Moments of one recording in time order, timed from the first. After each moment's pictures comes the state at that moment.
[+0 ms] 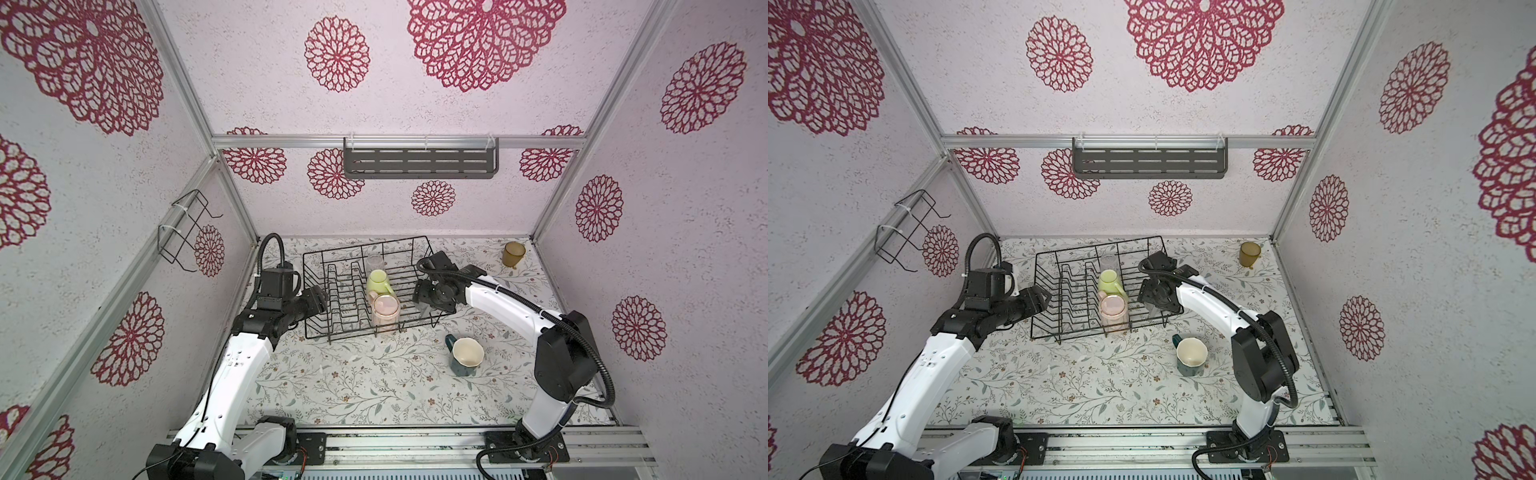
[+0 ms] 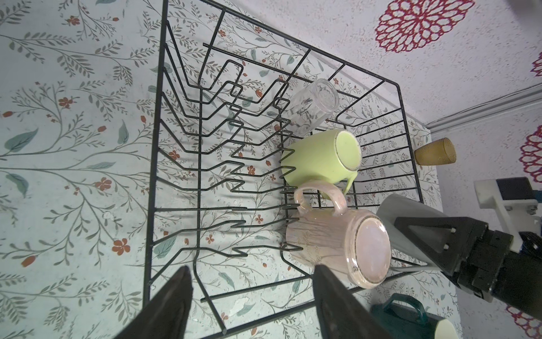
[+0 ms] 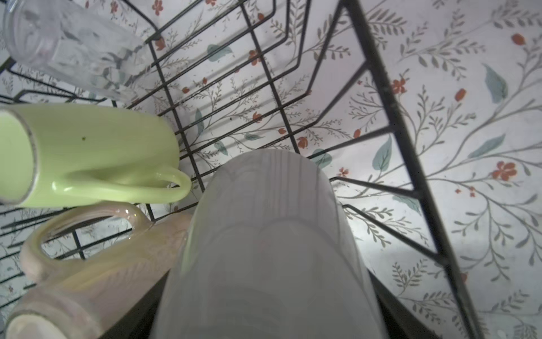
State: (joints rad) left arm -0.11 1.11 0.98 -0.64 0.17 -0.50; right arm 0.62 1.76 1.45 -0.78 0.09 0.86
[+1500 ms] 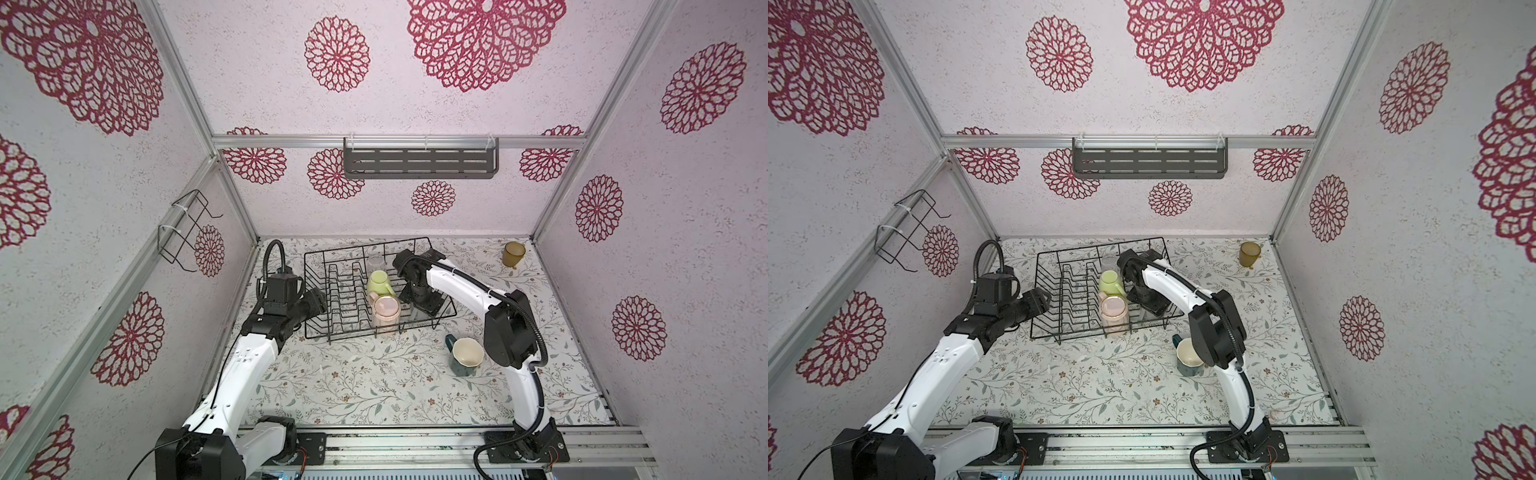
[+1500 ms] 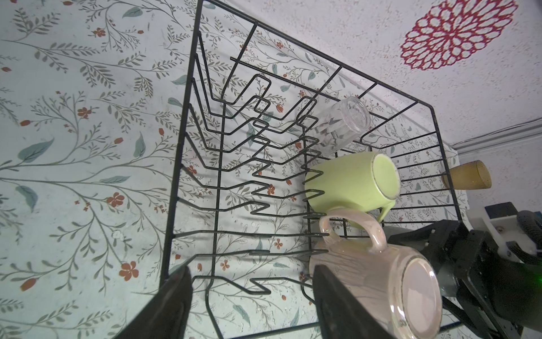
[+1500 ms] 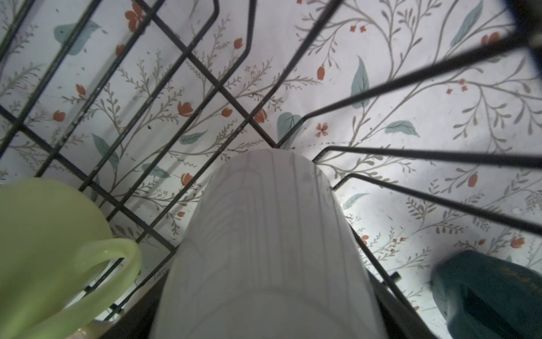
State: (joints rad) left arm -0.11 1.14 0.86 -0.46 0.08 -0.52; right arm 0.69 2.16 1.93 -1.24 0.18 1.25
